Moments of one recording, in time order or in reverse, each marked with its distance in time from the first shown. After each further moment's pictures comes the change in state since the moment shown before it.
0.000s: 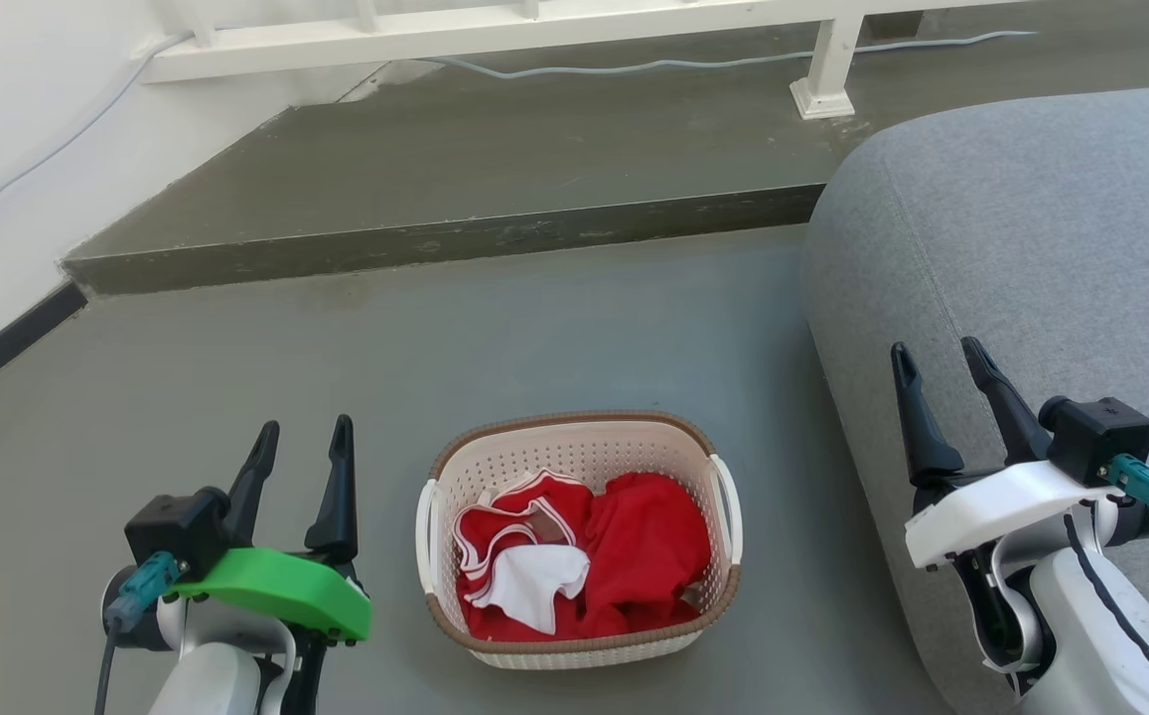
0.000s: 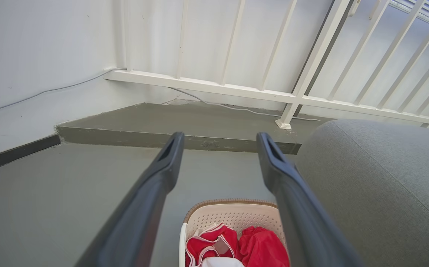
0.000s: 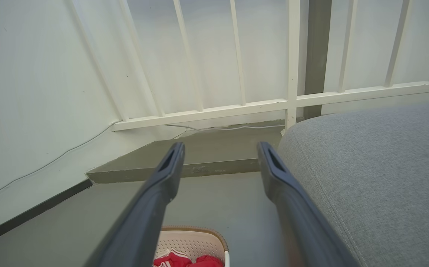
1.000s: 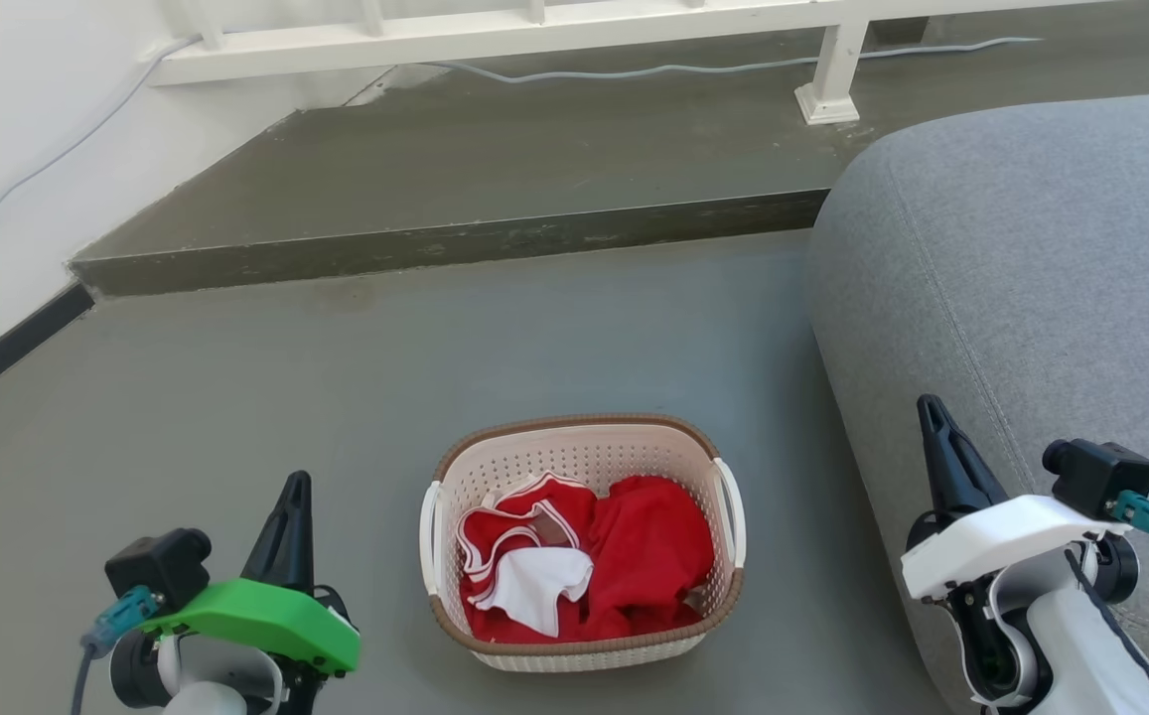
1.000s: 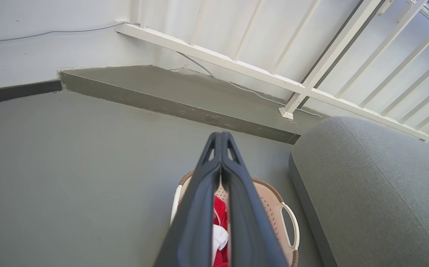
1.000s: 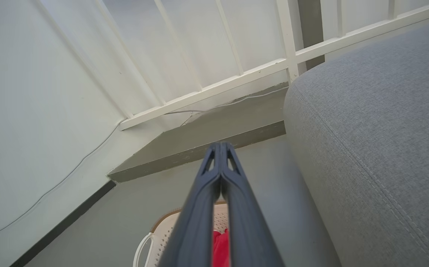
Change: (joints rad) left arm 0.059 -0.017 0.038 0.038 -0.132 -0.017 0.048; right arm 0.055 0.054 -0.038 0.044 0.149 0.025 0.034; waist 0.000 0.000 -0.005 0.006
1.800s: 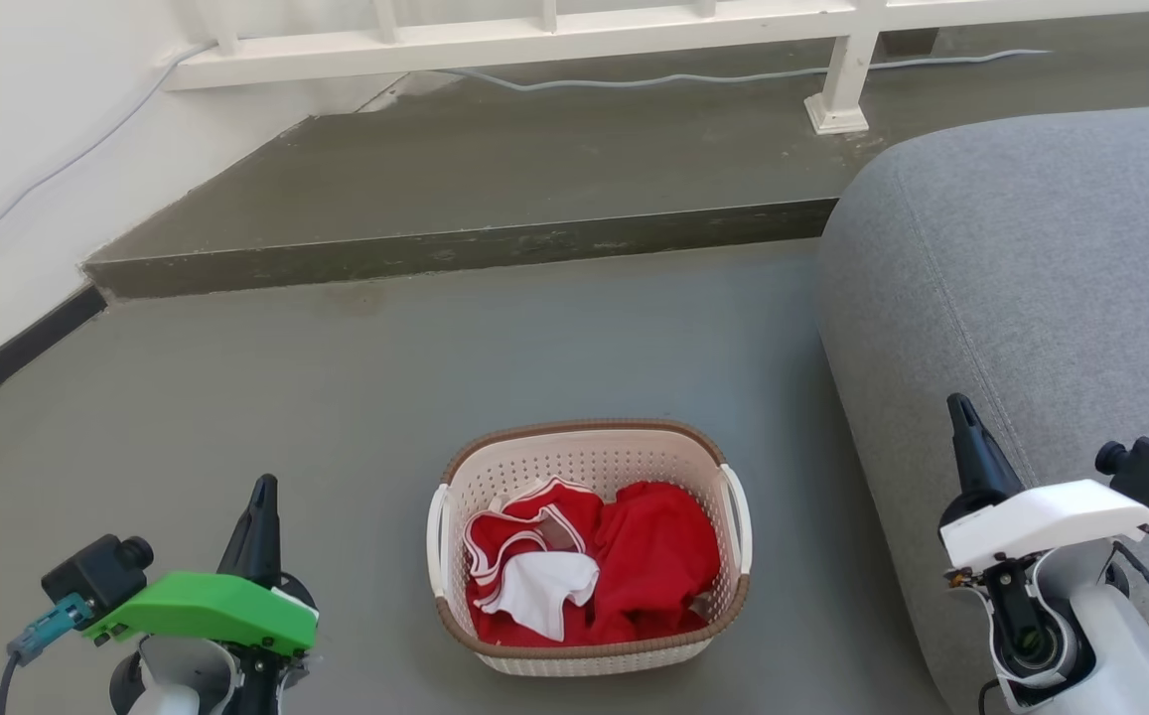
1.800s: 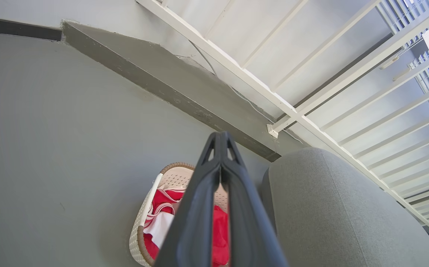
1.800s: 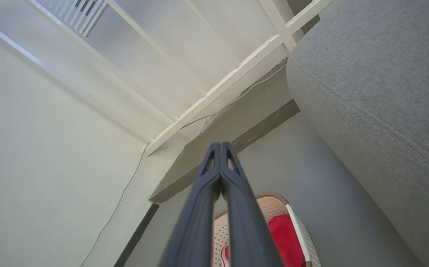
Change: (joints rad) left arm 0.000 -0.015 0.087 -0.002 -0.258 -0.018 0.087; right arm 0.000 0.034 -0.103 -0.001 0.281 0.036 0.091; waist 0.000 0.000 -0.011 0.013
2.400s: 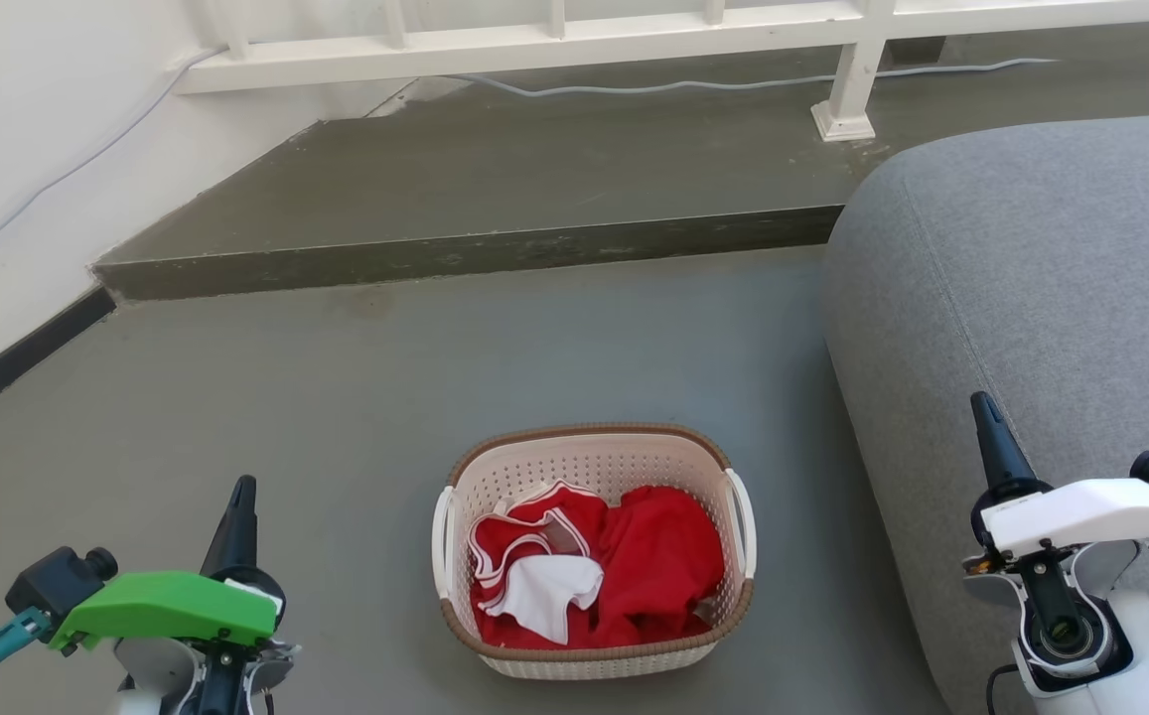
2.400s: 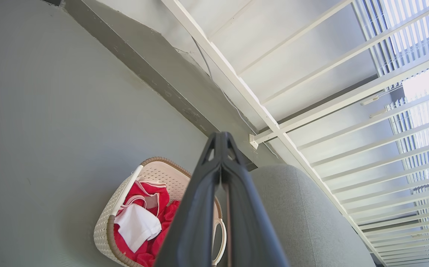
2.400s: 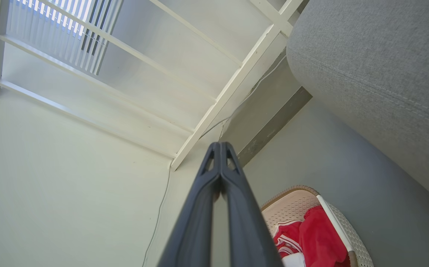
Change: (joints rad) left arm 0.000 -0.004 0.059 -0.004 -0.198 -0.016 0.062; right arm 0.000 0.017 -0.078 0.001 0.210 0.027 0.061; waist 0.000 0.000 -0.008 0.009
